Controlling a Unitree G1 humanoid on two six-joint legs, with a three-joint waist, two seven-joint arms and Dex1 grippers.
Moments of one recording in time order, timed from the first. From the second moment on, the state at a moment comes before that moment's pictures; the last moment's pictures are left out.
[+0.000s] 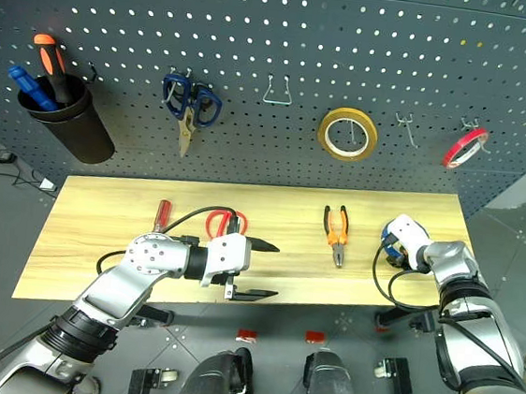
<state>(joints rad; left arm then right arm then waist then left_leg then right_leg) -0.37 0.55 -0.32 -0.03 -0.07 0.08 -1.05 -0.88 -0.54 0.26 1.18 -0.24 0.15 0.74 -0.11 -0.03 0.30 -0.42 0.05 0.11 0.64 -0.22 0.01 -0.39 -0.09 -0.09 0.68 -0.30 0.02</state>
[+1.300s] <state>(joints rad) -0.55 0.27 -0.19 0.02 -0.16 0.13 -0.82 -0.31 -0.56 0.02 -0.02 -0.44 -0.14 0.18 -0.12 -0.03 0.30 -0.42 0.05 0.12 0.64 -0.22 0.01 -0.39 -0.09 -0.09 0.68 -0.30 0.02</state>
